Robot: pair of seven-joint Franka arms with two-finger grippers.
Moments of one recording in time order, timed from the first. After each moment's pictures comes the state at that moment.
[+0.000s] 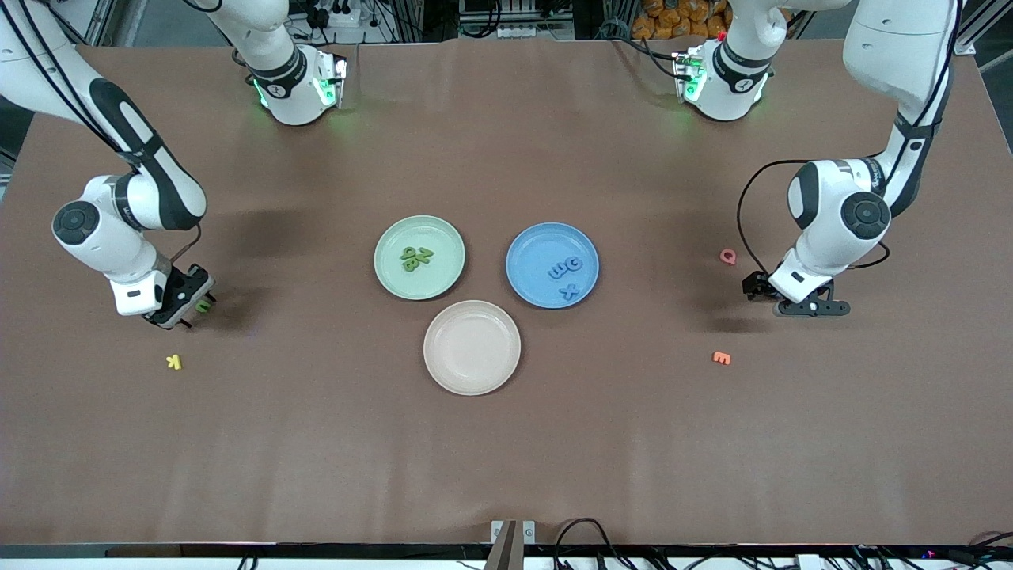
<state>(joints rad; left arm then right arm) -0.17 0.35 0.17 -2.33 0.01 2.73 0.03 -0.61 0.48 0.29 -2.24 -0.42 2.81 -0.98</state>
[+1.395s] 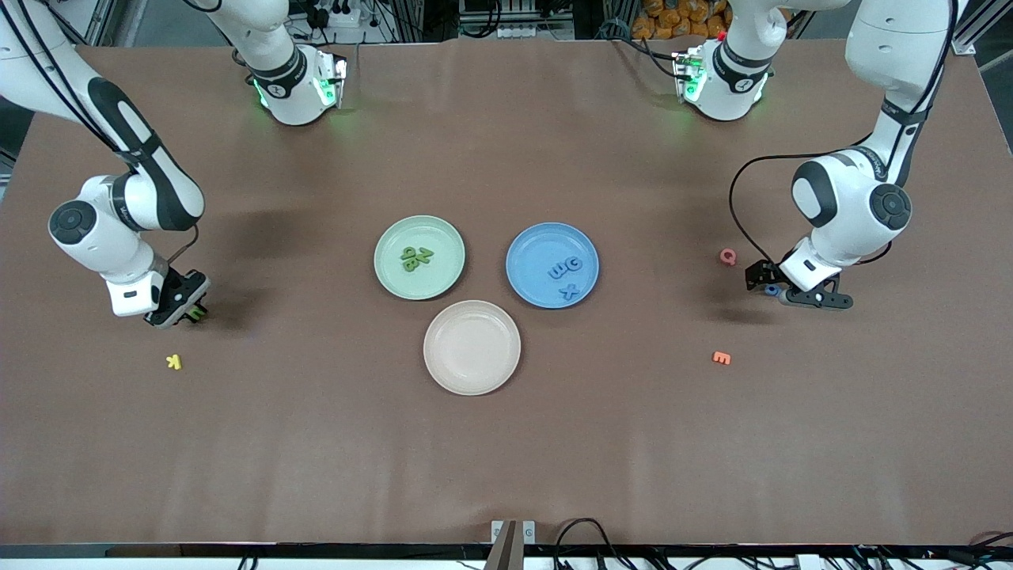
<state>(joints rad) -0.16 0.34 0.18 -2.37 -0.32 2.74 0.43 -0.61 0.48 0.29 -2.24 -0.43 2.81 -0.97</state>
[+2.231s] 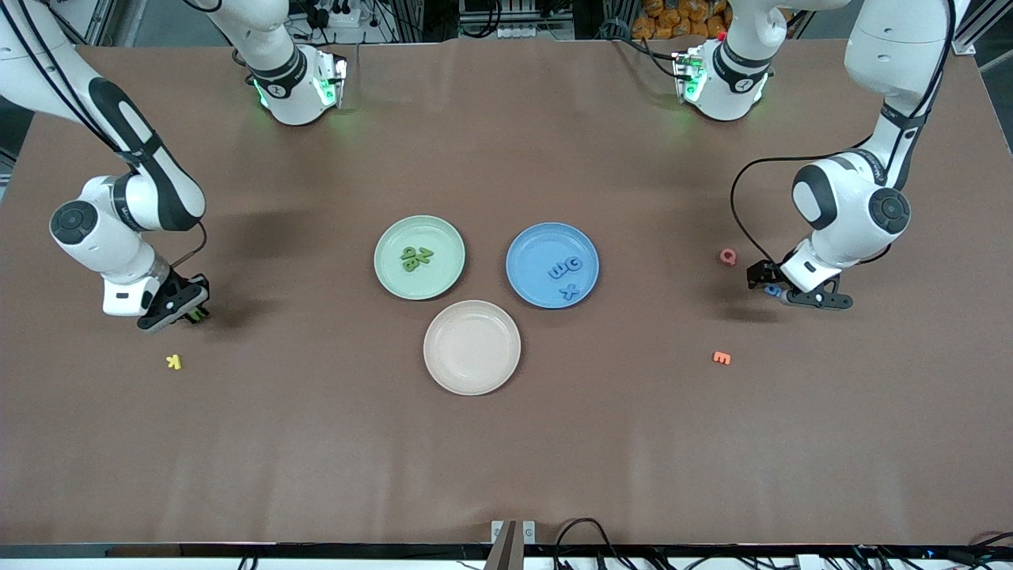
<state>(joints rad) -0.16 0.37 0.19 -2.37 -0.32 2.74 0.43 -0.61 0.48 0.30 -2.24 -0.43 2.82 -0.69</state>
